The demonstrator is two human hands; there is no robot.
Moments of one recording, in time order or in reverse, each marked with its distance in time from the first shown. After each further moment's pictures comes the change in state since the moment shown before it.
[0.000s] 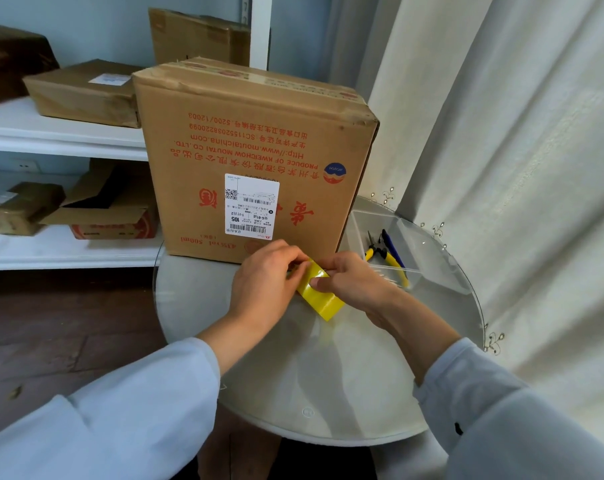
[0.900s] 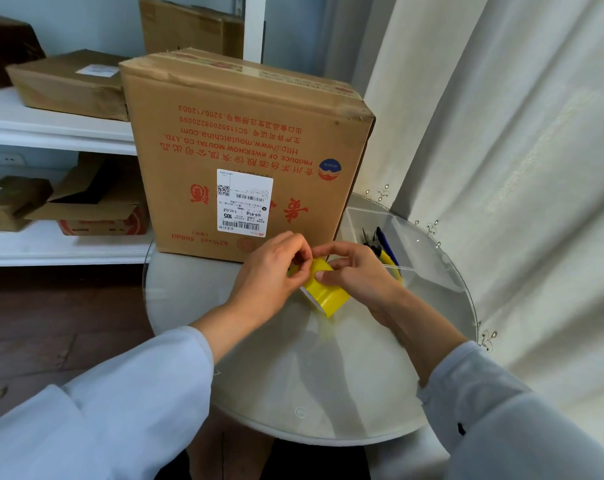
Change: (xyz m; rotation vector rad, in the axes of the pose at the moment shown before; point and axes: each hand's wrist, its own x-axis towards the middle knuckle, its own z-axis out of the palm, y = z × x) left_hand 0.011 -0.002 0.008 -0.138 -0.086 0.162; right_hand -0.002 0.010 -0.012 0.199 0.087 -0.035
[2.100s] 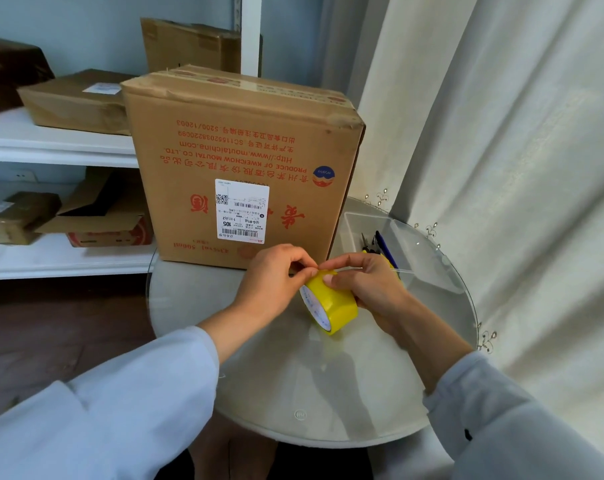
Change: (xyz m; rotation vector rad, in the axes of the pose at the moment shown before) left_hand 0.006 0.013 -0.001 -0.076 -0.077 -0.212; right_hand -0.009 0.009 -0.009 0.191 0.097 0.067
